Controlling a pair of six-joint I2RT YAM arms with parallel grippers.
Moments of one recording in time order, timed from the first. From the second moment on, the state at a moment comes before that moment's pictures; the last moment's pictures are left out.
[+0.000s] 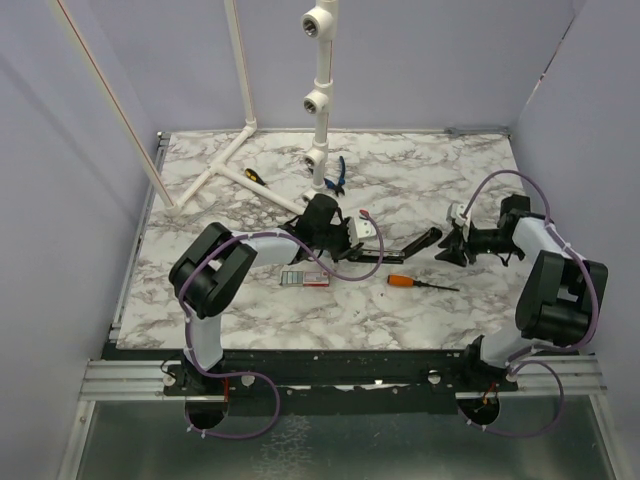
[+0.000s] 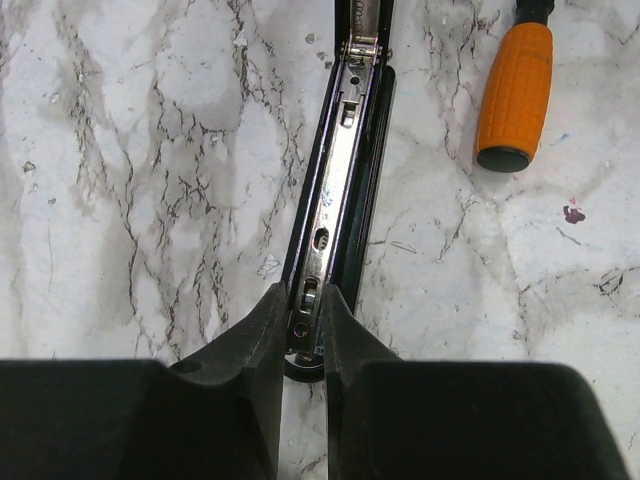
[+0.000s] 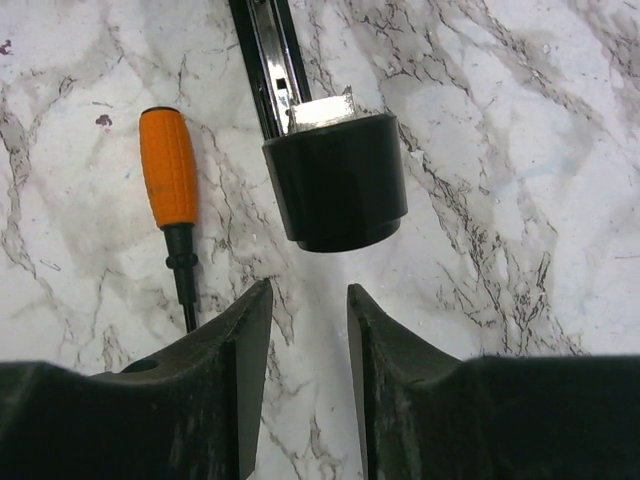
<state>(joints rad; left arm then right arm) -0.69 1.90 1.04 0.24 0.58 0.51 -0.28 1.57 0.93 -0.83 -1.02 -1.52</state>
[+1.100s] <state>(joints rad) -0.68 1.75 0.96 0.19 0.54 0.42 0.03 1.18 1.02 -0.56 -0.79 -0.66</state>
